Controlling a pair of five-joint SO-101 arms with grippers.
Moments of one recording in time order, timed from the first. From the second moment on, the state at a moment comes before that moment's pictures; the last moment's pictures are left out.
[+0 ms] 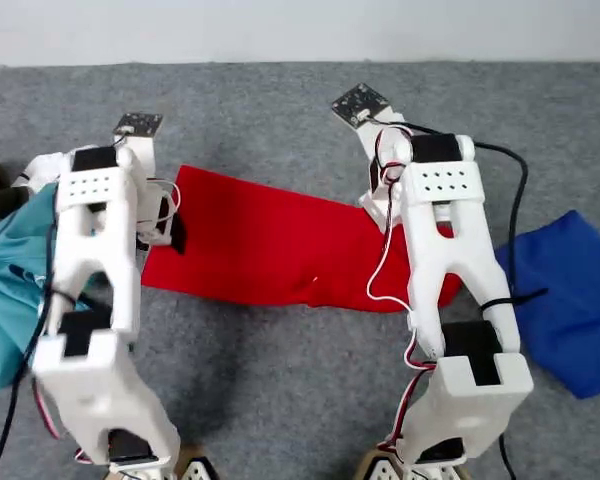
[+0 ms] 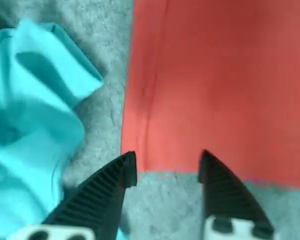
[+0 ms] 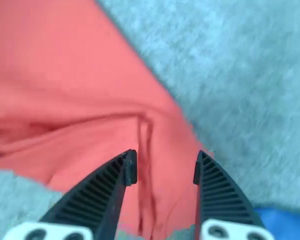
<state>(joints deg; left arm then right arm) -11.4 23.1 -8.6 87.3 -6.1 -7.7 12.6 -10.2 80.3 31.1</state>
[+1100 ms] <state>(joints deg) -8.8 69.0 -67.4 99.9 -0.8 -7.7 12.9 -10.3 85.3 30.9</state>
